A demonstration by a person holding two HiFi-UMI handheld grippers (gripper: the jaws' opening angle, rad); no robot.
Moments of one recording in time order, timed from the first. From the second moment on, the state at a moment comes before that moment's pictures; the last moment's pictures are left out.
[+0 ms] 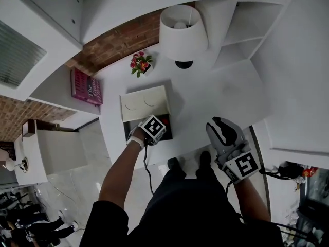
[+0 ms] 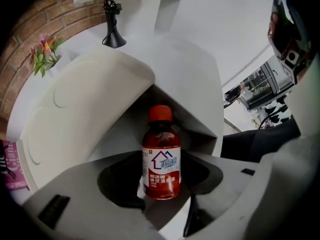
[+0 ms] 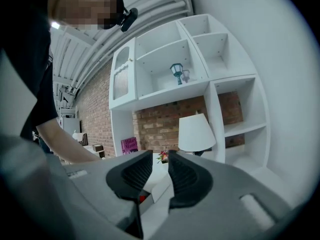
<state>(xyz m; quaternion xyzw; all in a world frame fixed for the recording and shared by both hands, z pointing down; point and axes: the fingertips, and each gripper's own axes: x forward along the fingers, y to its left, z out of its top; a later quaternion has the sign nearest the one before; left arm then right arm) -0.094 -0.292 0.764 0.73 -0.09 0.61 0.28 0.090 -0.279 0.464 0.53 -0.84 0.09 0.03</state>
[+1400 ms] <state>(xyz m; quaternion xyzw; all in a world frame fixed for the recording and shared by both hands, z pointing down) -0.066 -0.348 0.499 0.88 -0.40 0.26 0.00 0.079 -0.290 0.411 0.52 -0.86 0.01 0.02</state>
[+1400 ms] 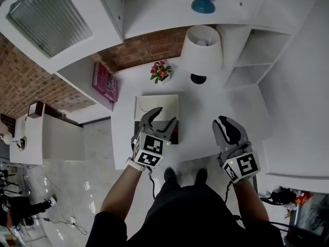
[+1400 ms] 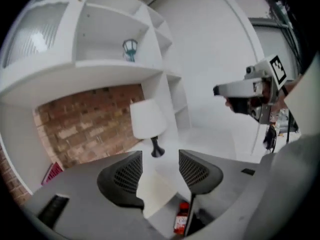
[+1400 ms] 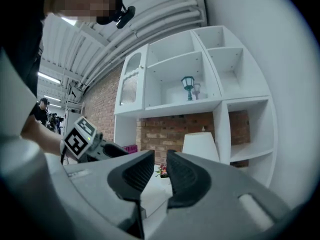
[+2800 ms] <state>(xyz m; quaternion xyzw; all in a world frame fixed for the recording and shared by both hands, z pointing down) -0.091 -0.316 0.306 0.83 -0.55 0.02 -0.09 0.064 -0.304 0.287 0.50 -0.86 -0.12 -0.04</state>
